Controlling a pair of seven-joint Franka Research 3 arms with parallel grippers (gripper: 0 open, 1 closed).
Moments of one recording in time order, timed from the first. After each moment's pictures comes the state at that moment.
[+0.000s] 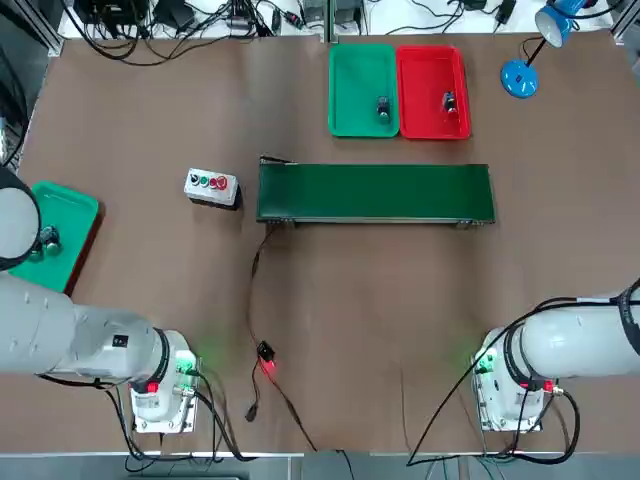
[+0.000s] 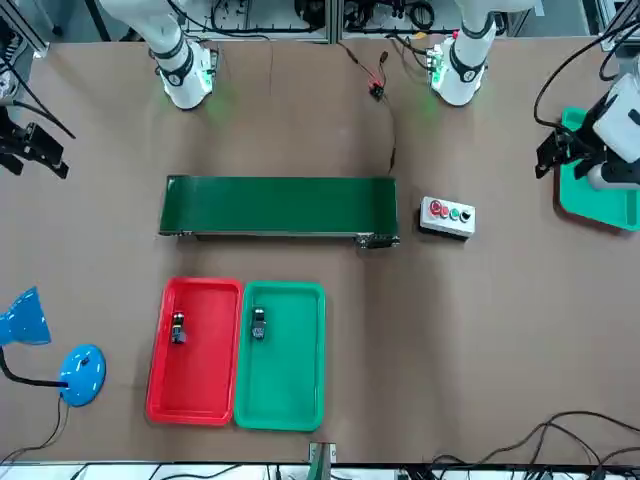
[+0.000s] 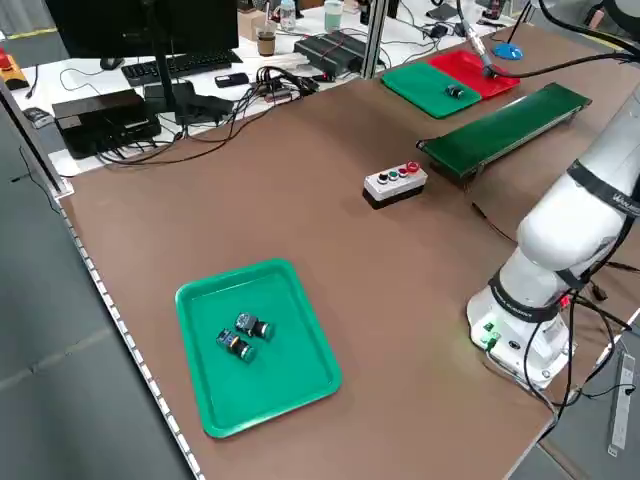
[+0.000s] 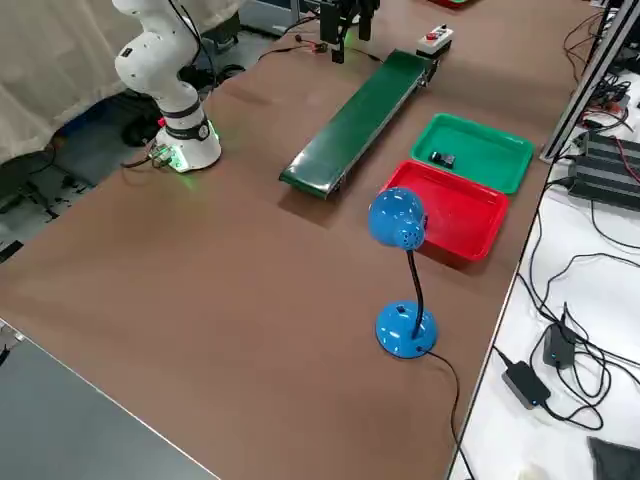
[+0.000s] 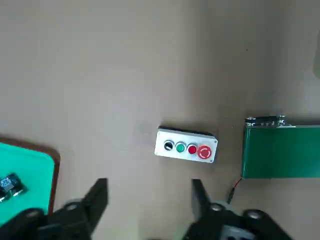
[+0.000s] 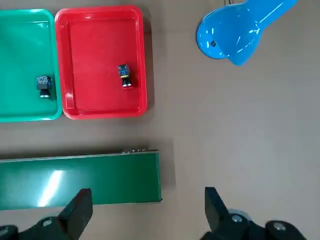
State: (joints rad) left arm -0.08 -0.03 0.00 -1.61 -0.01 1.55 -0.03; right arm 0.10 -0.05 -0.13 -1.56 -0.01 1.55 0.05
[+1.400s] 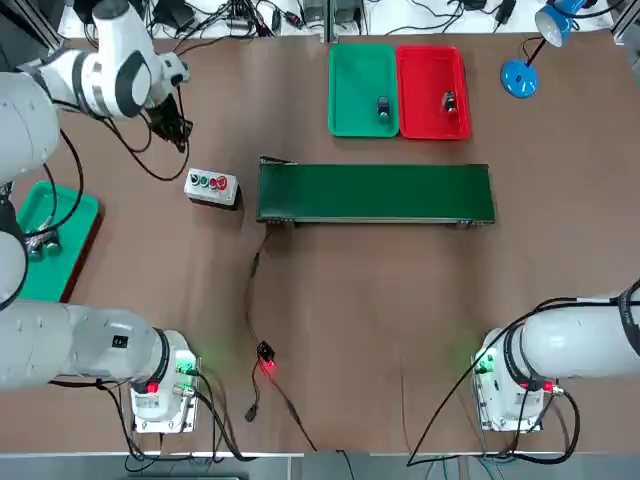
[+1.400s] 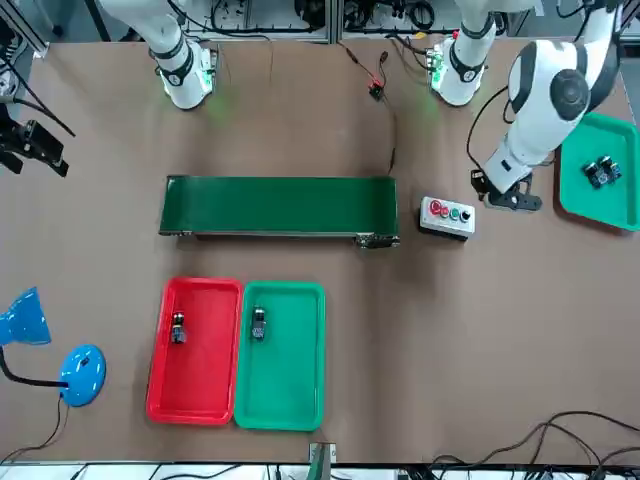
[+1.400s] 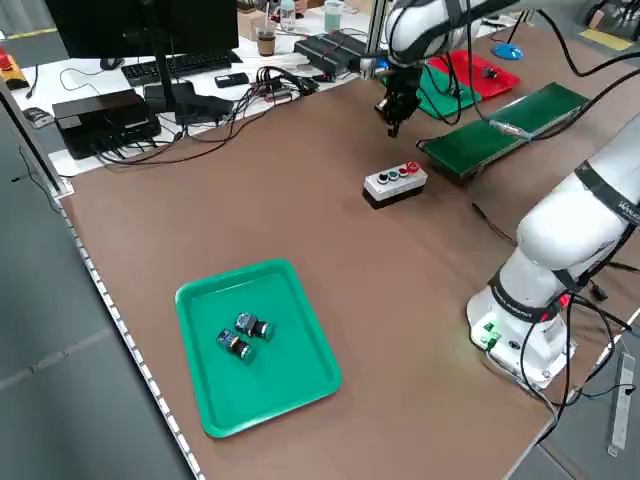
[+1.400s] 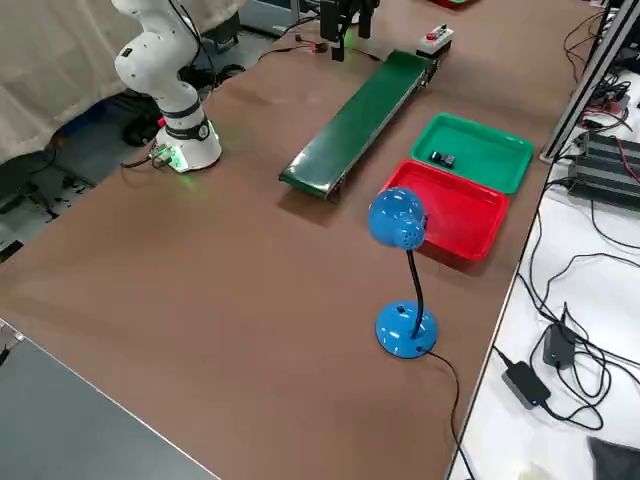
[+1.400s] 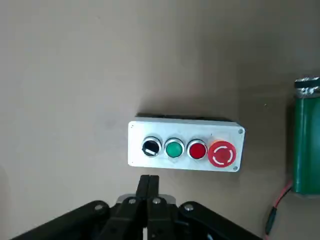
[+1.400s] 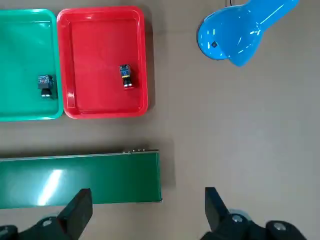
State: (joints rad) left arm -0.09 -0.14 -0.08 -2.42 -0.01 2.23 -0.02; right arm 0.10 -0.05 -0.12 -1.56 -0.01 1.55 0.04
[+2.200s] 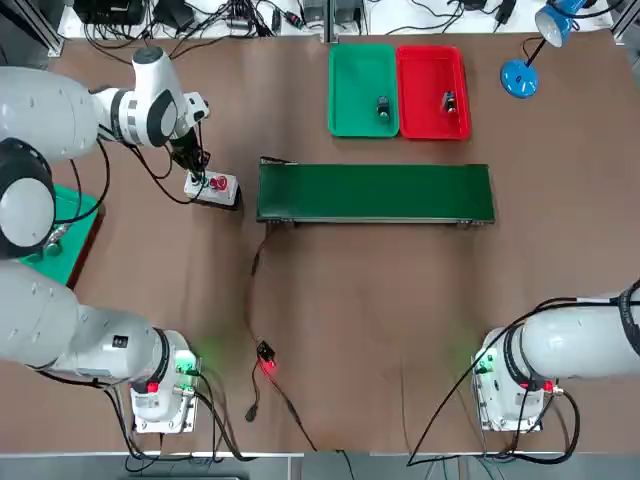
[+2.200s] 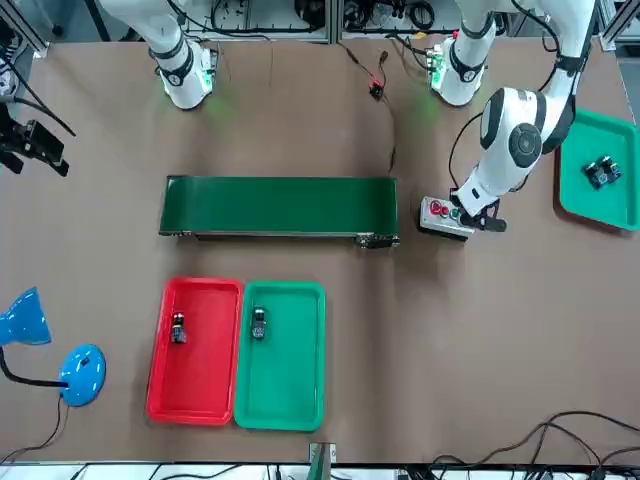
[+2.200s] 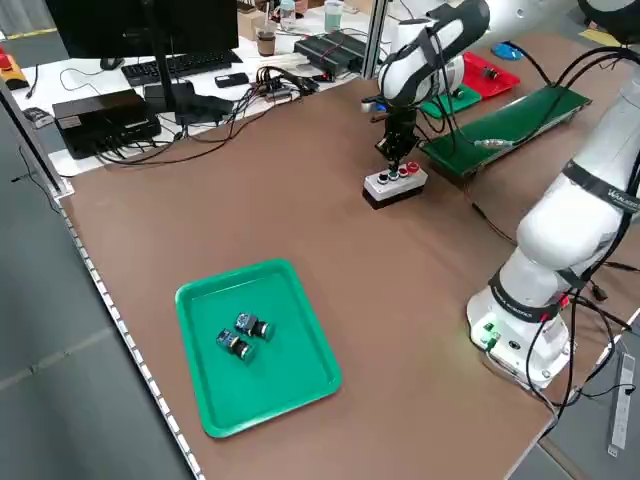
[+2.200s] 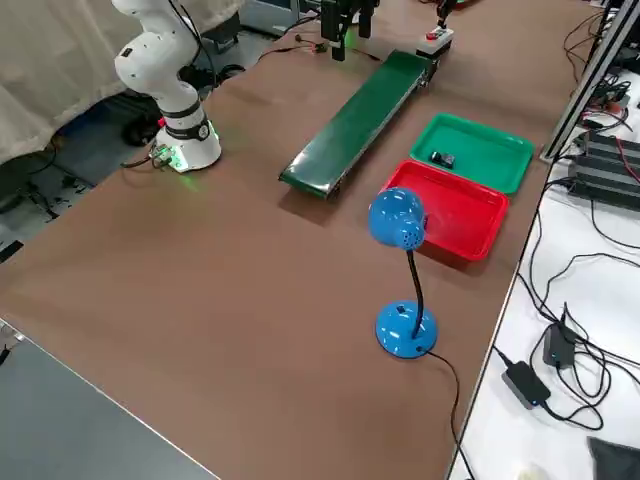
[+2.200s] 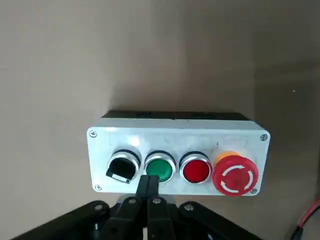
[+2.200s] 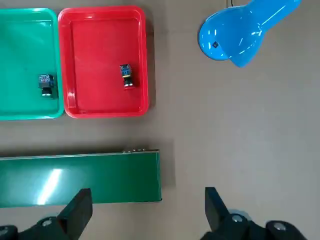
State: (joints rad) left arm -0.09 0.06 -0.10 -2.44 -0.01 2.37 -0.02; right arm 0.10 -0.05 -0.12 -1.56 -0.01 1.55 0.04
